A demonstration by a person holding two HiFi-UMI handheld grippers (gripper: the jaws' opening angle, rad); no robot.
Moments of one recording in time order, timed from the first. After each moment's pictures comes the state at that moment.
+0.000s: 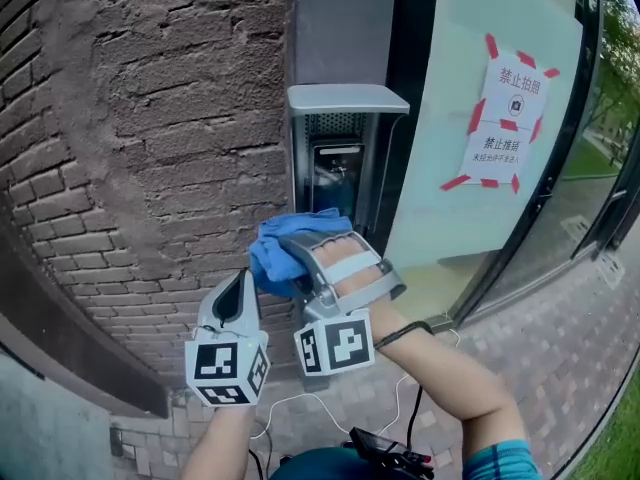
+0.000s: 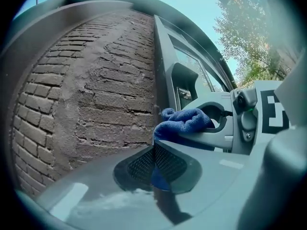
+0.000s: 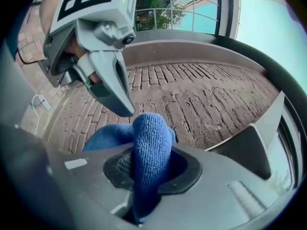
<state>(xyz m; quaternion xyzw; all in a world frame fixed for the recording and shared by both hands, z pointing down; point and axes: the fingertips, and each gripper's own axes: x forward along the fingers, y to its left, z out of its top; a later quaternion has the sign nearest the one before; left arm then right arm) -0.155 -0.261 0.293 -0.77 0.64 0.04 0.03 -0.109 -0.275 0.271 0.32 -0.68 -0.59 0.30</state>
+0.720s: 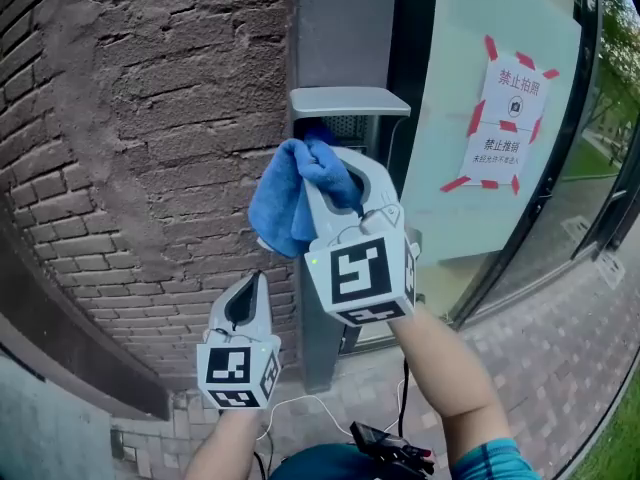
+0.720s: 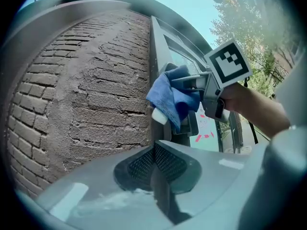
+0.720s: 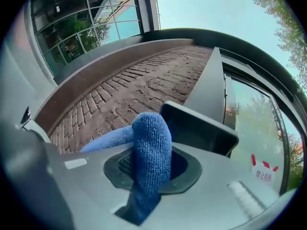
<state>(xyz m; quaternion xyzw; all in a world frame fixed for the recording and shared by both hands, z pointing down) -0.136 -0.259 0.292 -0.78 0.62 0.04 0.04 -0.064 -0.302 0.122 0.46 -0.81 -0.37 0.05</state>
